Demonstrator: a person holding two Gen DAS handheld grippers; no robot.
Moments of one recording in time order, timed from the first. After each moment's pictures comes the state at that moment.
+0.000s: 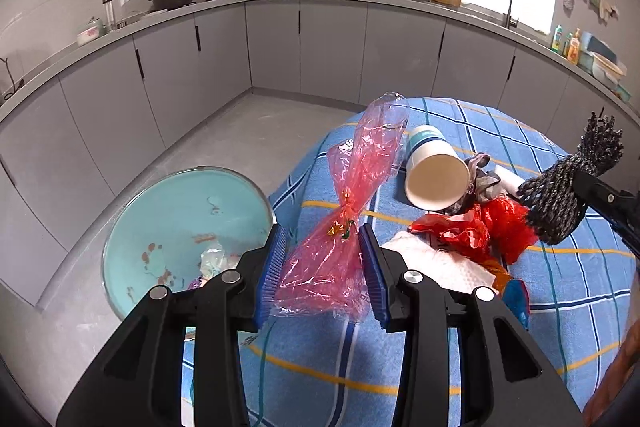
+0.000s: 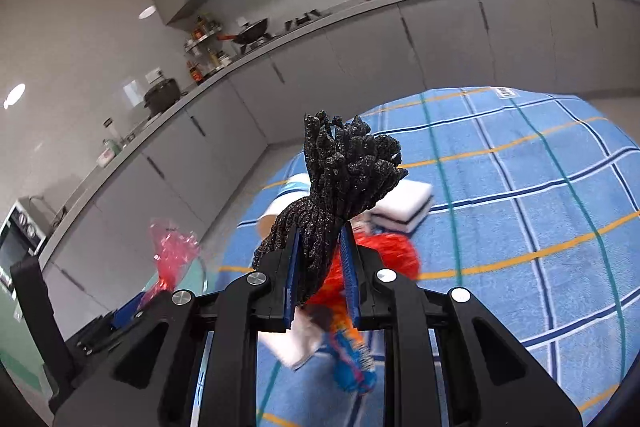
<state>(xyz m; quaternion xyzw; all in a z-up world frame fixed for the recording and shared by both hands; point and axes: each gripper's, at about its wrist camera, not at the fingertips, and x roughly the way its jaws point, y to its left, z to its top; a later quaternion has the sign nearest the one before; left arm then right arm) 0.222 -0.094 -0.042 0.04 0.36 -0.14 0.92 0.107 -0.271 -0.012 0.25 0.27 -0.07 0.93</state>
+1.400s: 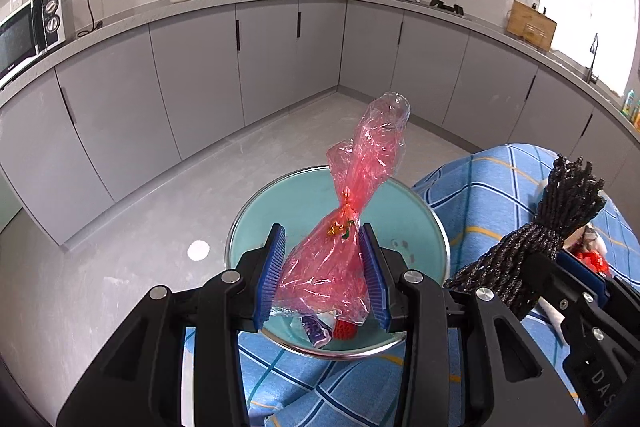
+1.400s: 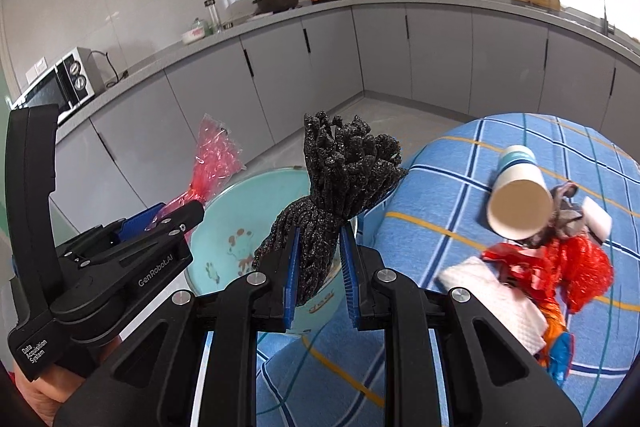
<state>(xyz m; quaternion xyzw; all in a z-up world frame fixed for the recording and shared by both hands) 0.251 0.045 -0.045 -0.03 0.36 0.00 0.93 0.193 -0.081 -0.024 0.08 0.35 0.10 0.93</state>
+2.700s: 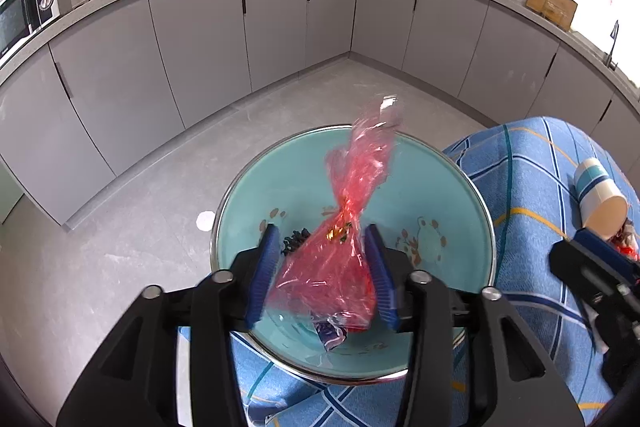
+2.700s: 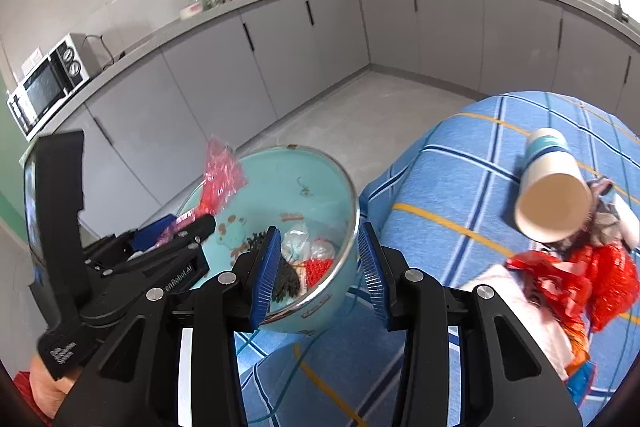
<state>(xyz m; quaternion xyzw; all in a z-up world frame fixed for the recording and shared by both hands) 0.290 0.046 -0.094 -0.02 0.42 0.01 0.91 0.226 -0.088 -0.046 0.08 0.38 0.11 0.91</state>
